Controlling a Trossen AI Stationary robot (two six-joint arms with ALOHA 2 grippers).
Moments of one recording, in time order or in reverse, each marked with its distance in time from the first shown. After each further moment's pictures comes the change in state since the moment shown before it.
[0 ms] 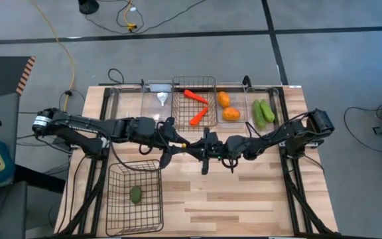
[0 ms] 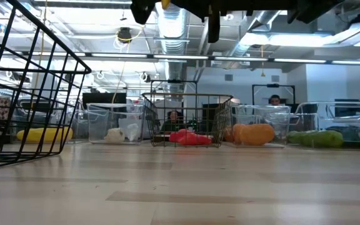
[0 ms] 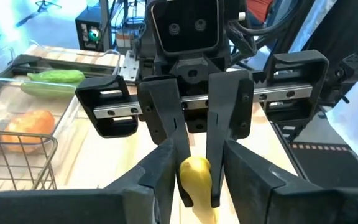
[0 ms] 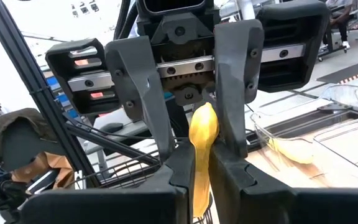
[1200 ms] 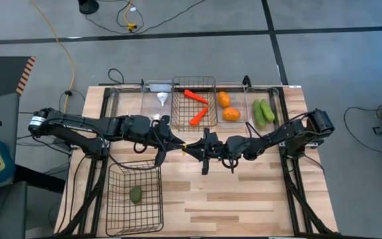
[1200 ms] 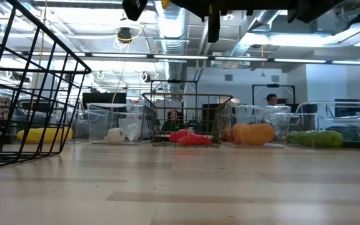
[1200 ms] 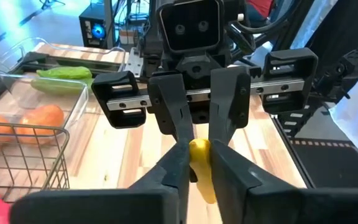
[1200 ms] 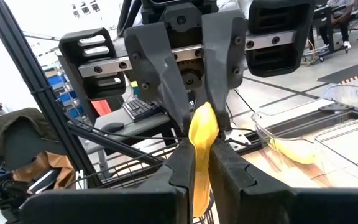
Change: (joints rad) left arm 0.001 -0.063 0.000 -0.081 -0.008 0.006; right arm 0.000 0.000 0.000 0.000 -0.001 0.000
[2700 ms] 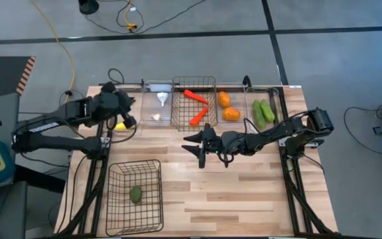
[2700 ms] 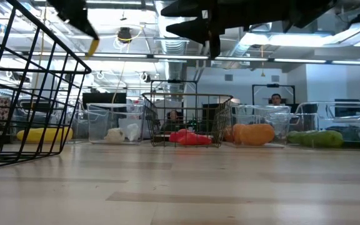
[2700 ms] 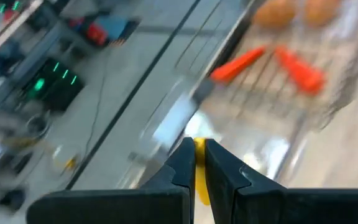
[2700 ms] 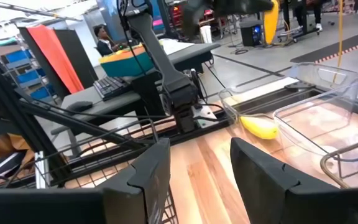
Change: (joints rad) left arm 0.334 -0.405 0.000 -0.724 -0.563 0.282; right arm -0.074 -0.001 0.000 -0.135 0.000 0.001
